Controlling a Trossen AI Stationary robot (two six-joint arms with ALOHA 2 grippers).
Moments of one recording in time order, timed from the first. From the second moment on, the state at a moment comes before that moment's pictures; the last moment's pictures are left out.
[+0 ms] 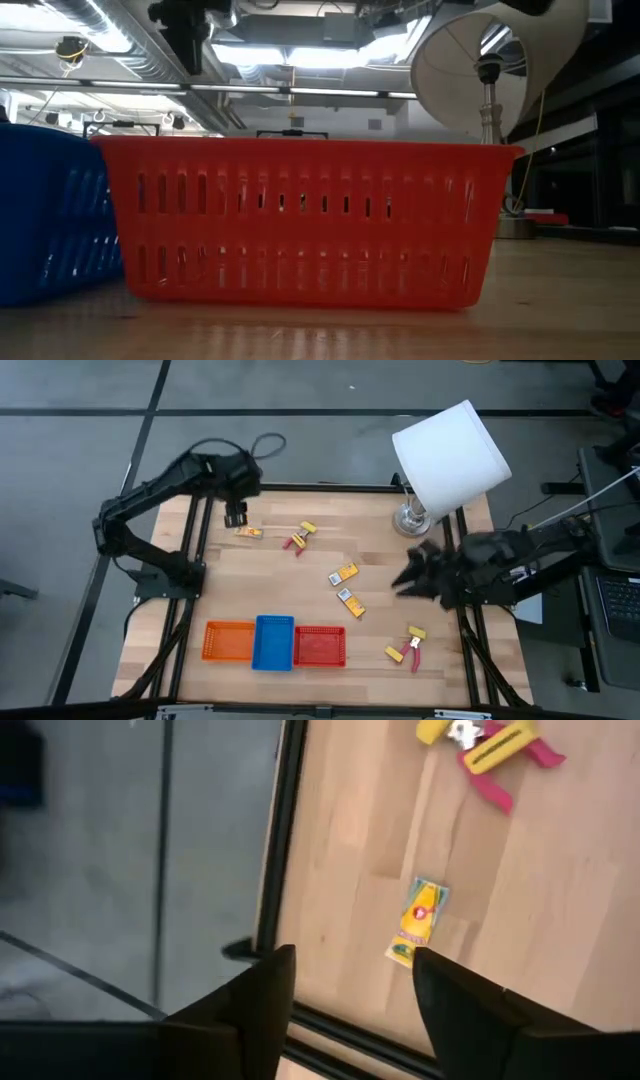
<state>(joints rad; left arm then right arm) 0.50 1.35 1.58 -1.43 -0.31 0.36 0.37 0.83 0.81 -0.25 -0.07 0.75</state>
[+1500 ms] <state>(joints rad) 0.54 1.57 1.20 -1.27 -0.12 0.66 0.92 1.59 1.36 -1.55 0.99 2.06</state>
